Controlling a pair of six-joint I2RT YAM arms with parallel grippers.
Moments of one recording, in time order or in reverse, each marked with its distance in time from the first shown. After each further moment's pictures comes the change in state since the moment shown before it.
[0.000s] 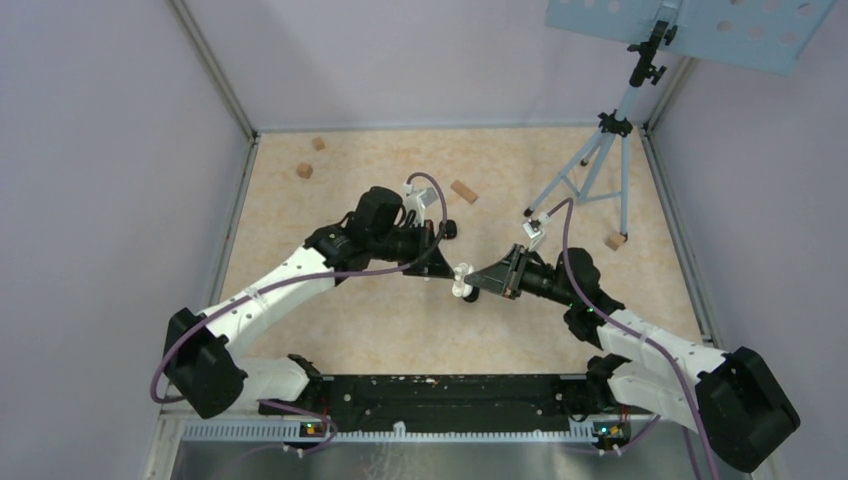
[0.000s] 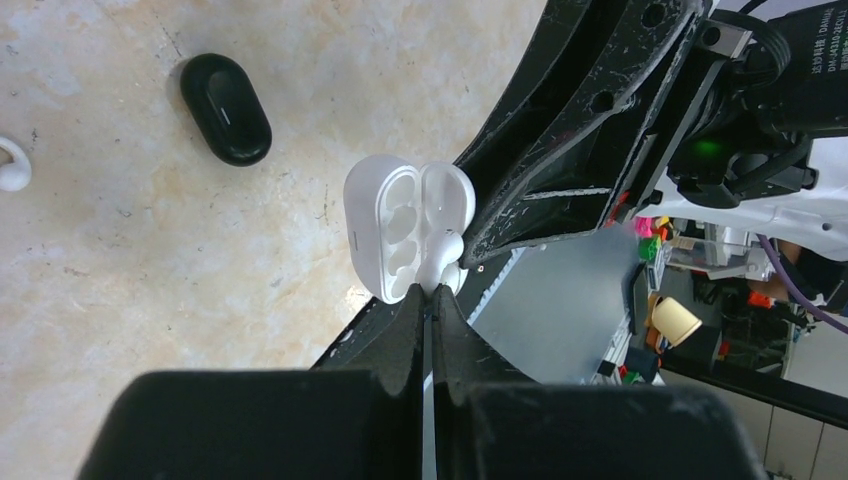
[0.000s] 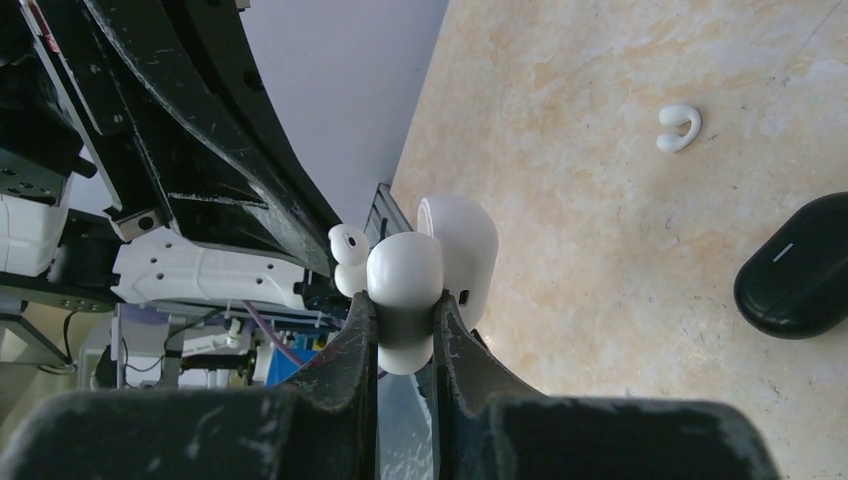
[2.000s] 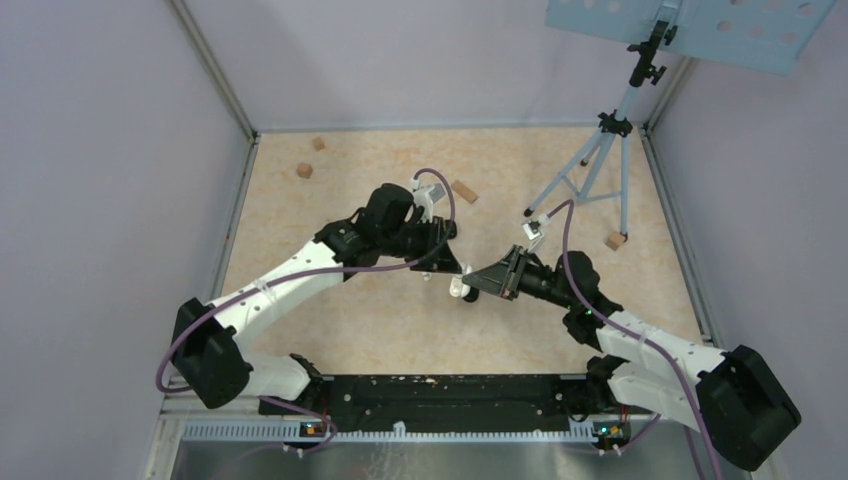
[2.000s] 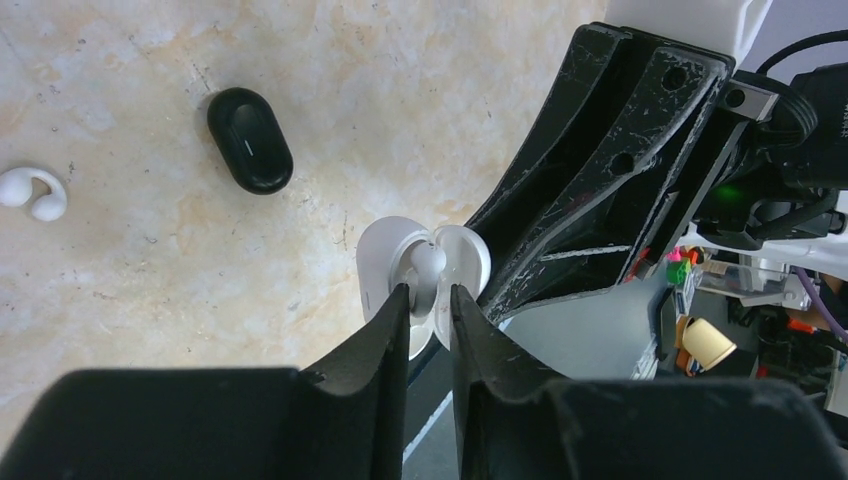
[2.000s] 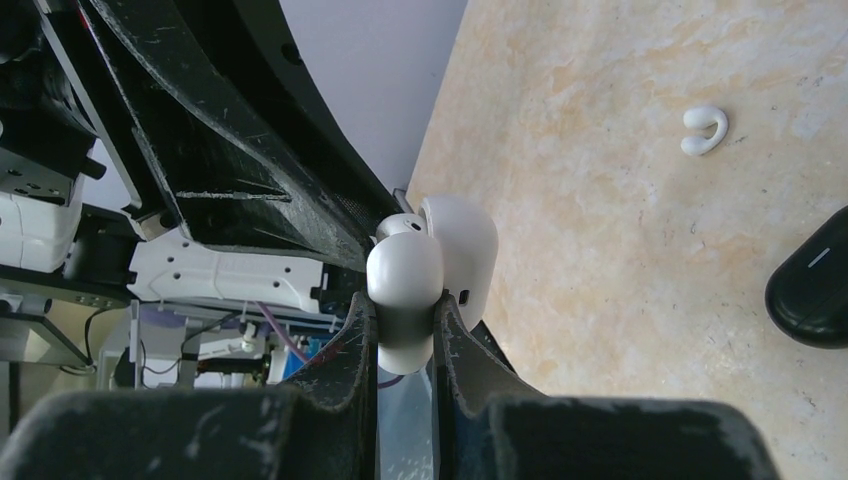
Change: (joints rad) left arm -0.047 0.056 0.053 -0.004 -0.098 0.011; right arm 0.035 0.000 -0.013 0.050 0.031 0.042
